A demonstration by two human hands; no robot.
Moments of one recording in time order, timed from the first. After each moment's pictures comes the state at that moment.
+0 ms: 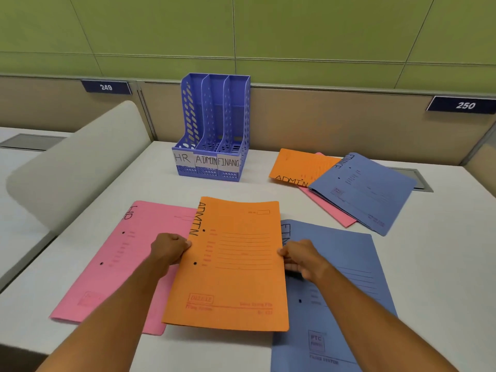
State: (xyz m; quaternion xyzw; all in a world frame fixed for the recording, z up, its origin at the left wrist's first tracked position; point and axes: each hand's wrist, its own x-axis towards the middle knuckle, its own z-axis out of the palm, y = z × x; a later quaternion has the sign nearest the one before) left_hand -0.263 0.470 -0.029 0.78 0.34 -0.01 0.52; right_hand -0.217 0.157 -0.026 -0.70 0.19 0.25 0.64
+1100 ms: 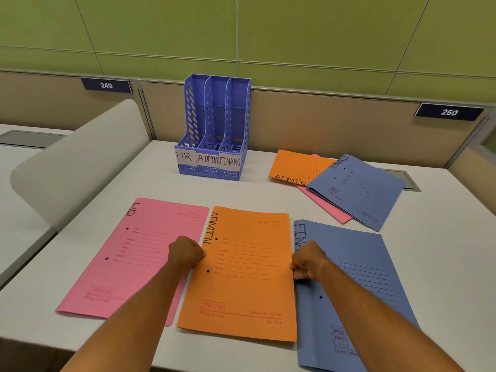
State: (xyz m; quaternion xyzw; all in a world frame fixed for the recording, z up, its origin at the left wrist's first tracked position) left_hand -0.277 0.444 -0.032 0.84 0.30 -0.05 0.44; right_hand -0.244 0.161 -0.015 -0.83 0.24 0.22 0.45
